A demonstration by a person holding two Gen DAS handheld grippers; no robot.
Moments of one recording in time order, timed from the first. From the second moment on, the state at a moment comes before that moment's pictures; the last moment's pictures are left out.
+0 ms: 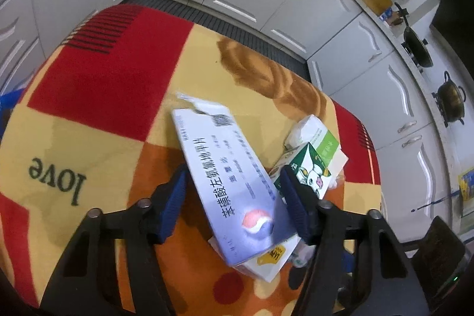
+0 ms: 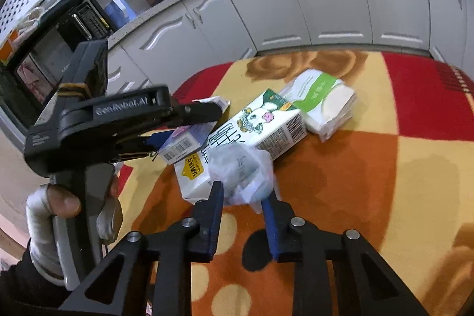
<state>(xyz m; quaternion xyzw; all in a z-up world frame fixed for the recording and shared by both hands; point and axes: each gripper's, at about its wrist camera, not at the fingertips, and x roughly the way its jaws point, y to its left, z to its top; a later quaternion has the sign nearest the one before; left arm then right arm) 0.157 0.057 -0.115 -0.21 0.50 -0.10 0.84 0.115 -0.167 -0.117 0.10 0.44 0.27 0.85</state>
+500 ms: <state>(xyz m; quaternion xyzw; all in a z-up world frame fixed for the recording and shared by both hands) 0.127 0.061 -0.093 -0.20 0.48 -0.13 0.85 0.102 -0.190 -0.110 0.11 0.44 0.25 0.86</state>
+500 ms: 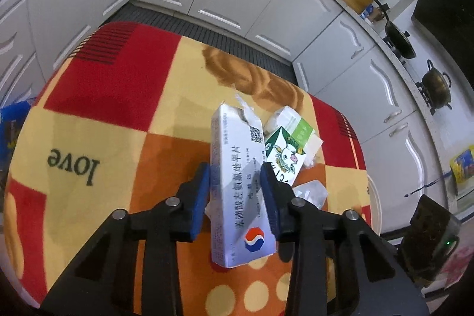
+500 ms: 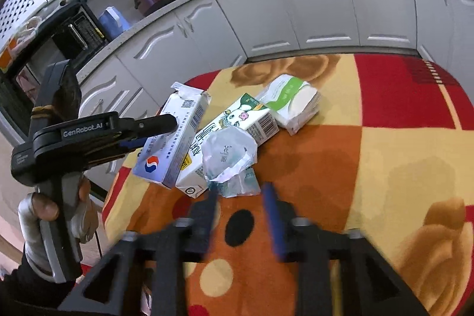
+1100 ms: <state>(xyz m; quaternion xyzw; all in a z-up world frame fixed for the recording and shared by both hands) 0.137 0.053 -0.114 -0.22 0.50 -0.14 0.83 0.114 -0.188 -0.115 0.15 0.42 0.27 0.85</state>
